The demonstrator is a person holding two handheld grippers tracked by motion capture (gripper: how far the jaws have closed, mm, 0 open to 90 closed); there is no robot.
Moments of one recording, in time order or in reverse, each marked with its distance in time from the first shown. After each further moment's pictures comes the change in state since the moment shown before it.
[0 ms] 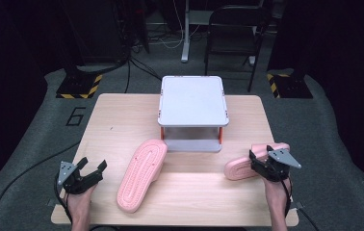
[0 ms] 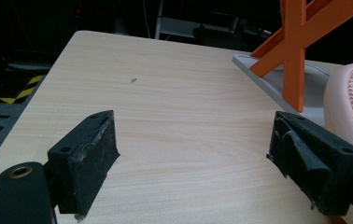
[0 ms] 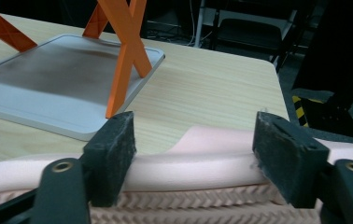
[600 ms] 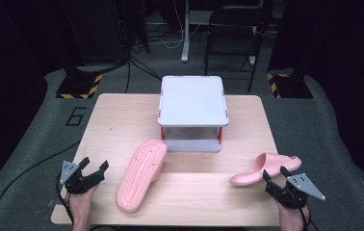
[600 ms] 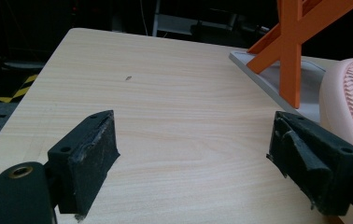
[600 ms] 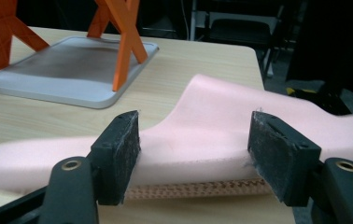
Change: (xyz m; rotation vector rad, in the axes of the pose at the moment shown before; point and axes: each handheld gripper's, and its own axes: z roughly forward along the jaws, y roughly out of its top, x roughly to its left) left arm -0.004 -0.001 0.003 0.001 -0.008 0.008; right arm -0.008 -0.036 -0.074 -0.020 -0.029 0.059
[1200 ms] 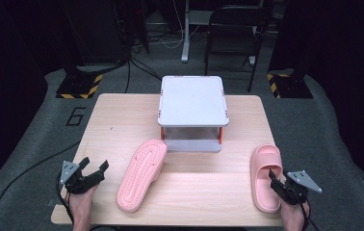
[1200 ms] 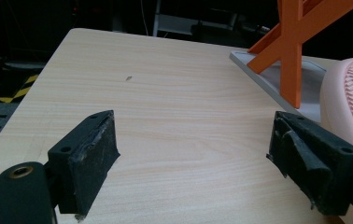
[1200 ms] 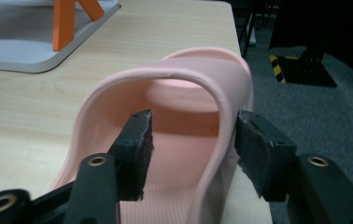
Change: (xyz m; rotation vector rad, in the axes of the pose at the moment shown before) left arm 0.000 0.000 0.000 0.002 0.004 0.002; right arm -0.030 -0.026 0.036 0.106 -0.073 0.018
